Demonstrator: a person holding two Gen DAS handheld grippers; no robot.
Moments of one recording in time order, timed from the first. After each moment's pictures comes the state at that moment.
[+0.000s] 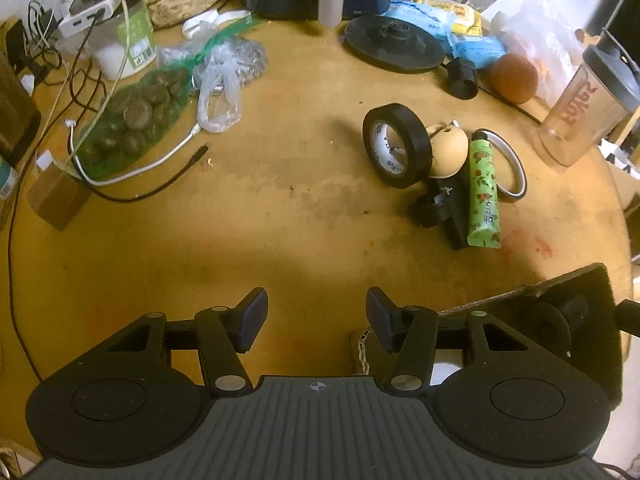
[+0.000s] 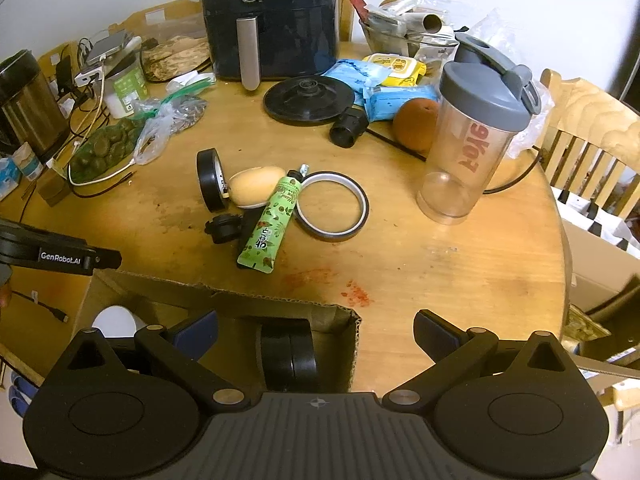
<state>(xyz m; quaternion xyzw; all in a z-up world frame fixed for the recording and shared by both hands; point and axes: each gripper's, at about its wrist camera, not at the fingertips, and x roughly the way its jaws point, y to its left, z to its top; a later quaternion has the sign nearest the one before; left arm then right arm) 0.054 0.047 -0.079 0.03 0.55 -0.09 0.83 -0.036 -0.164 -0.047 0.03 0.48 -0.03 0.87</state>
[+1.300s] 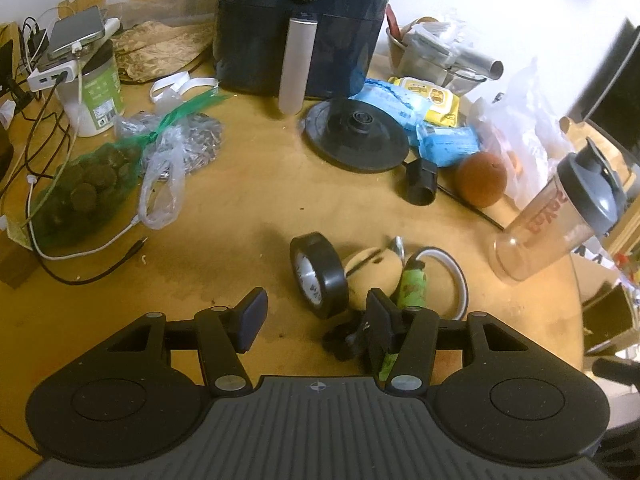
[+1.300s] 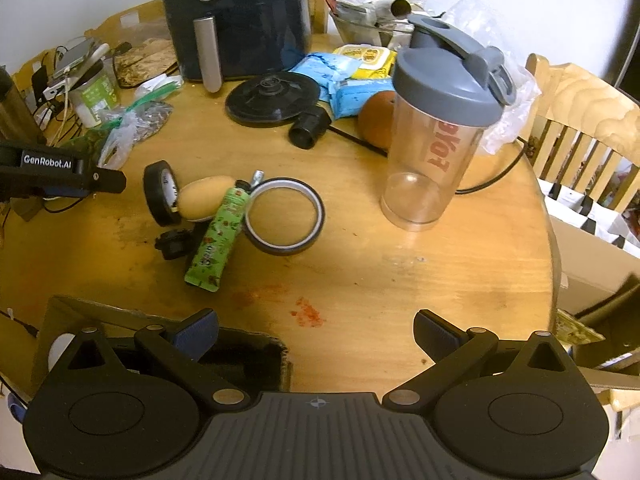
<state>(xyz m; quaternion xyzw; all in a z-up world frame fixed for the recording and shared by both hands) 0.107 -0.006 -0.049 -0.05 0.49 -0.09 0.87 -0.013 -0.216 -0.057 0.04 0.49 -0.04 0.87</state>
